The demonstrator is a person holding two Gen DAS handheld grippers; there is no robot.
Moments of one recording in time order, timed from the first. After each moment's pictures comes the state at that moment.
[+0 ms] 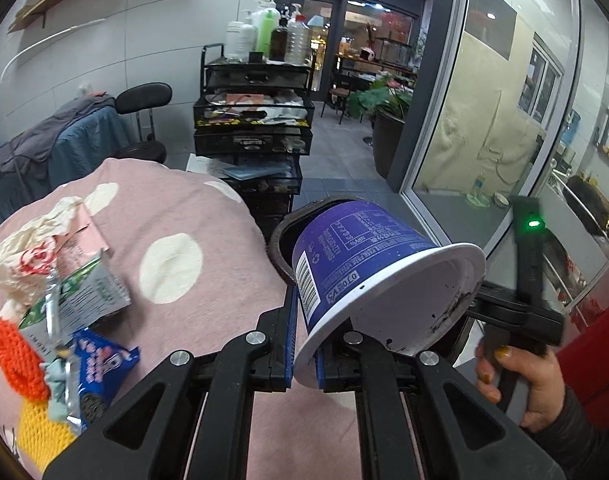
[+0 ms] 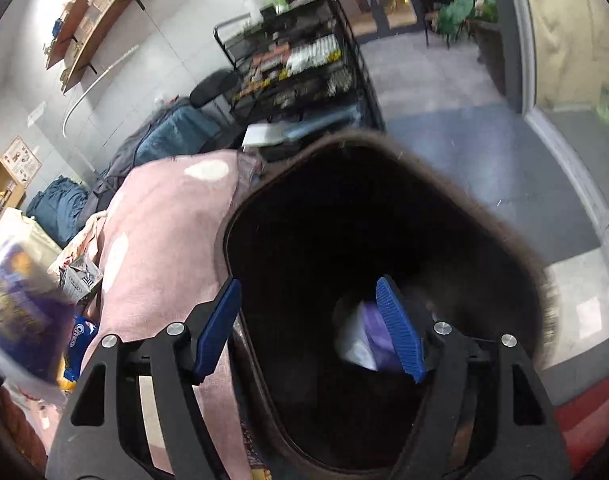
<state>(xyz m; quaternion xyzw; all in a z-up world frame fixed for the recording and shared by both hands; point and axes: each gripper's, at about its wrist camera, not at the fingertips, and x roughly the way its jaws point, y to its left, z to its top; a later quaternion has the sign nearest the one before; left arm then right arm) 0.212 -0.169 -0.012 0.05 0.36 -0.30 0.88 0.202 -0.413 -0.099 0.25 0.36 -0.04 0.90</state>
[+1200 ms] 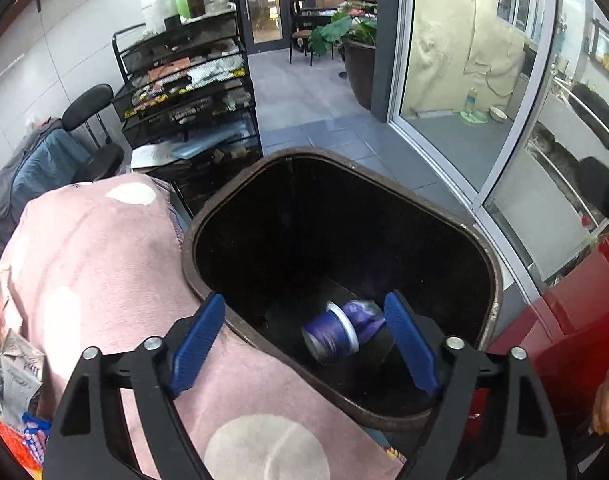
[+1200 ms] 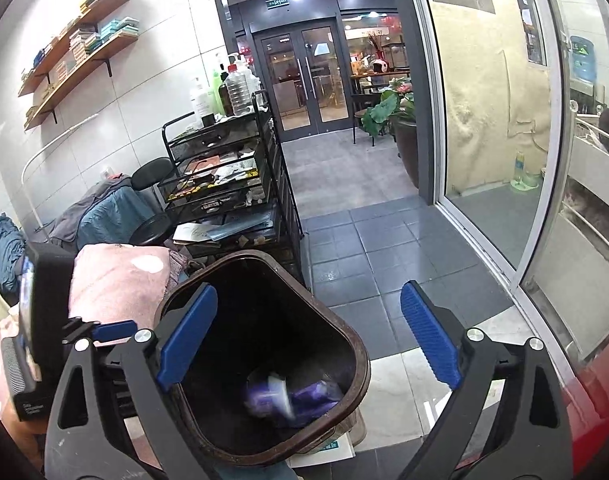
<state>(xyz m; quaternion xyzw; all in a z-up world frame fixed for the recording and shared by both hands) 0.231 -0.283 -0.051 0.19 0.41 -0.32 0.83 0.109 -0.453 -0.023 0.18 0.24 -0.20 0.93</state>
